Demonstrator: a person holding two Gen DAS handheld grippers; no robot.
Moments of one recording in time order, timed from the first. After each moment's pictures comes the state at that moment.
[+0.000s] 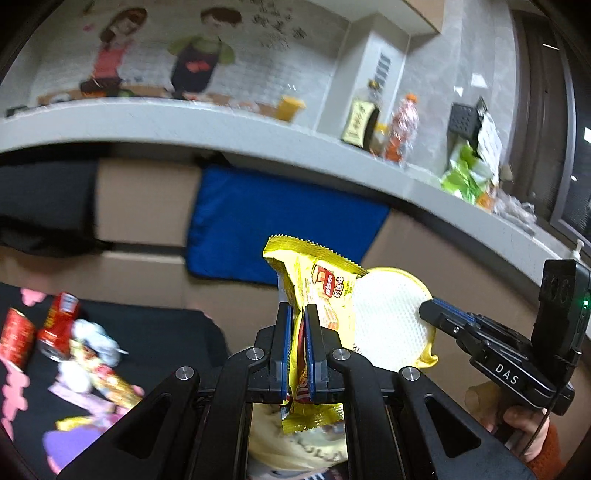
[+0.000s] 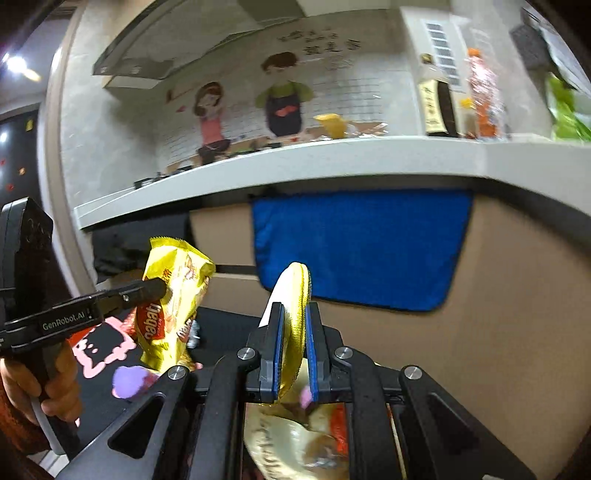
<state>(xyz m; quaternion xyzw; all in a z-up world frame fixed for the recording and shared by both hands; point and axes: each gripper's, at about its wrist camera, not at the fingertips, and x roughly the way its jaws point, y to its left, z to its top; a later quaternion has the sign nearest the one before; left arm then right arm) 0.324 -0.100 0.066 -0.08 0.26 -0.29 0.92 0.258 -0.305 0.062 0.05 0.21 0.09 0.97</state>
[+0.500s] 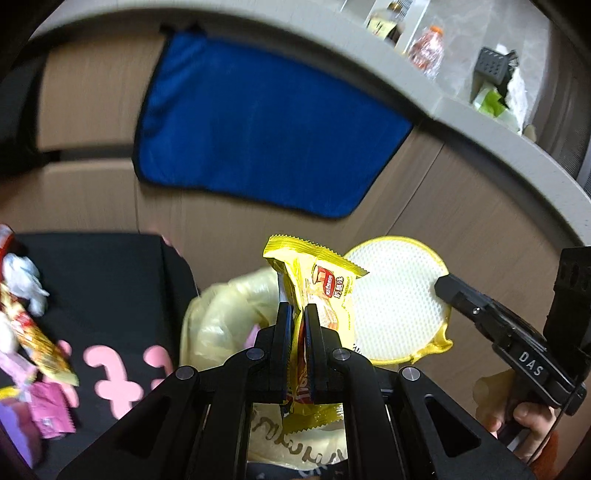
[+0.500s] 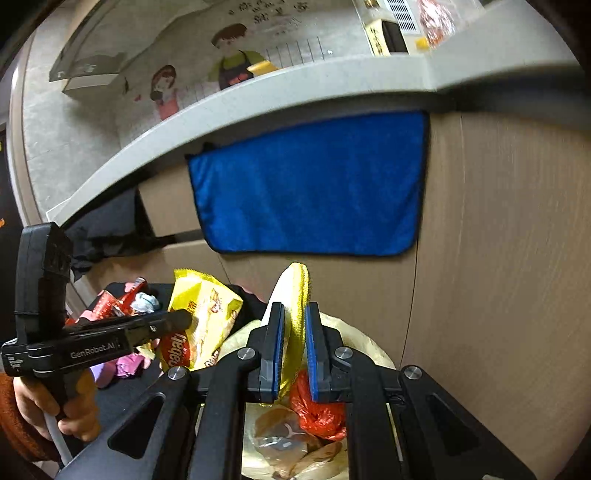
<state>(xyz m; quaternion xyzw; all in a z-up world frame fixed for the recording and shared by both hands) 0.382 -0.163 -0.027 -0.08 0.39 -0.31 0.86 0.286 -0.355 -0.004 0.10 0.27 0.06 0.96</state>
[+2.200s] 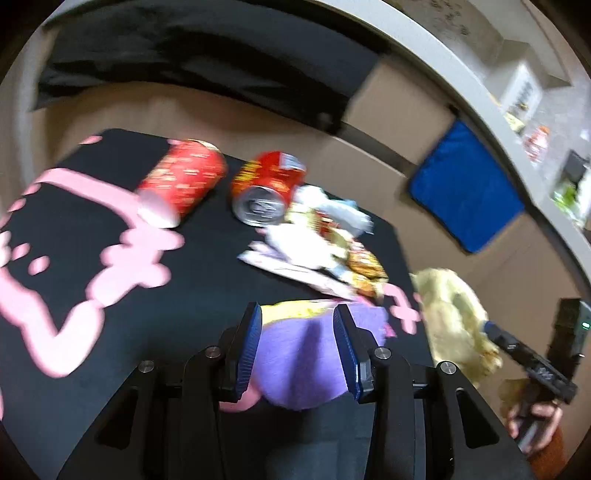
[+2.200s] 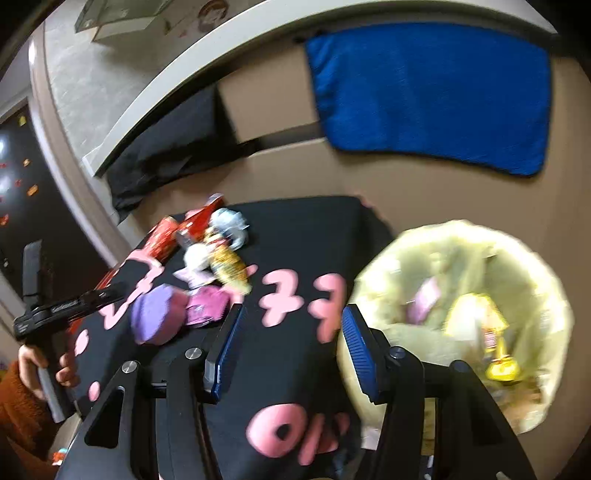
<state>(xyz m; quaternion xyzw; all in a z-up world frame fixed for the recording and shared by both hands) 0.333 0.158 -0.076 -0.17 0.39 -0.16 0.89 0.296 -0.185 -0.068 0.10 0.37 0.18 0.91</state>
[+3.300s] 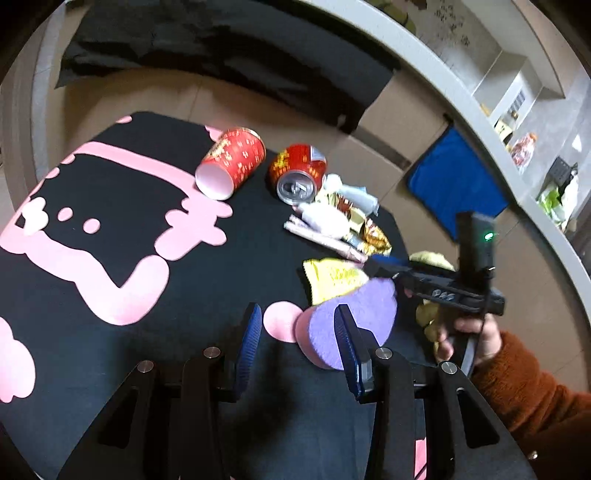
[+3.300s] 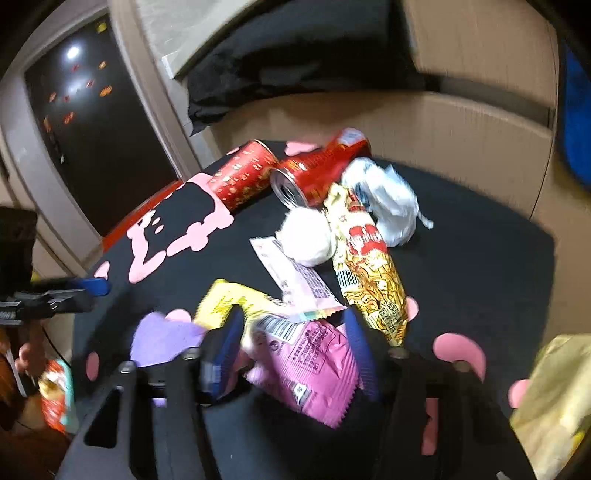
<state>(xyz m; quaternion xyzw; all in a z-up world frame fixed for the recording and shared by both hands) 0.273 0.228 -0.074 -0.20 0.39 -0.16 0.88 0.398 -0.039 -0.114 -0.01 0.43 0.36 0.83</state>
